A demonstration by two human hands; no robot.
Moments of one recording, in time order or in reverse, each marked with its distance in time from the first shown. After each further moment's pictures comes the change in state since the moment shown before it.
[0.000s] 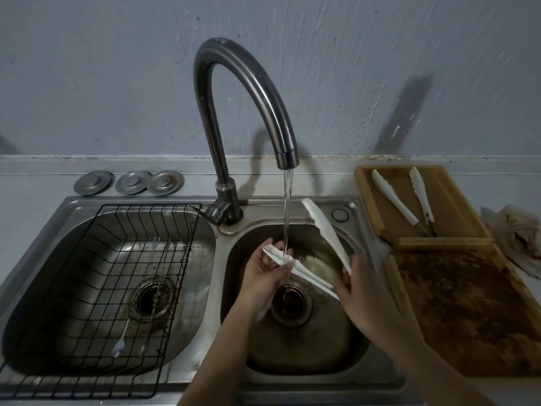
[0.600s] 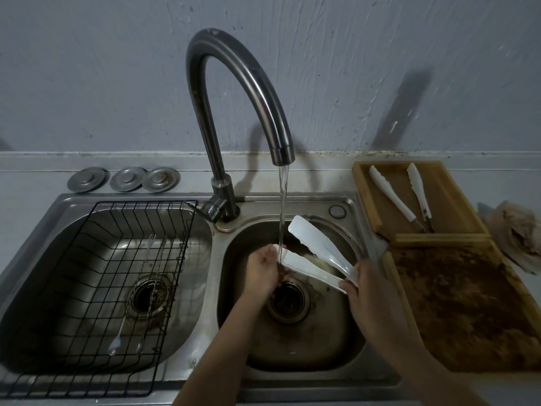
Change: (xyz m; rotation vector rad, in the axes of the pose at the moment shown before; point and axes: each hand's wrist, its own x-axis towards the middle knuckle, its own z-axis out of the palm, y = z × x) left_hand 0.017 -0.009 0.009 0.459 0.150 0.061; right_hand -0.010 0.015 0.003 -0.053 0.115 0.026
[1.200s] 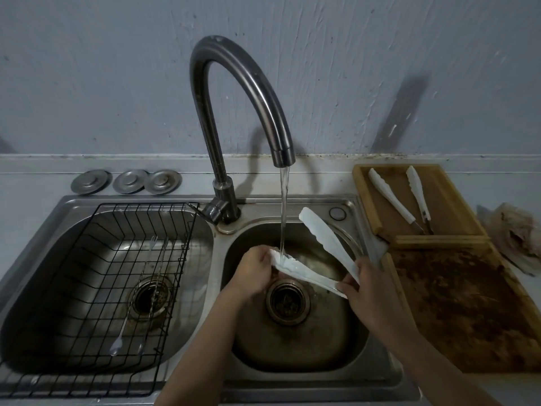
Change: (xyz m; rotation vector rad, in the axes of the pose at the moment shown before) left_hand 0.002 0.021 -0.027 0.408 -0.206 0.198; right_hand 0.014 0.007 -0.002 0.130 -0.104 0.031
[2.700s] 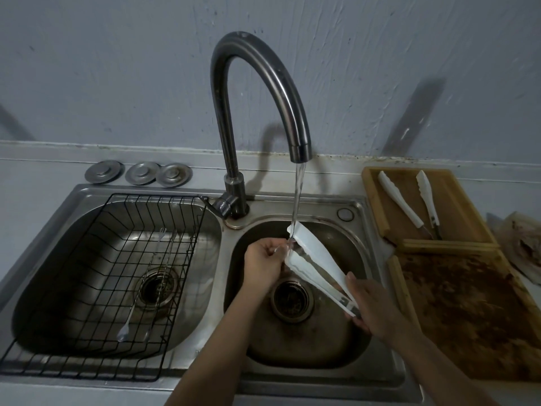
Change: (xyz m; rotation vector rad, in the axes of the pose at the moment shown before) left_hand -0.005 0.002 0.016 -0.304 0.297 -0.091; right_hand -0.011 0.000 0.001 0.488 -0.365 0.061
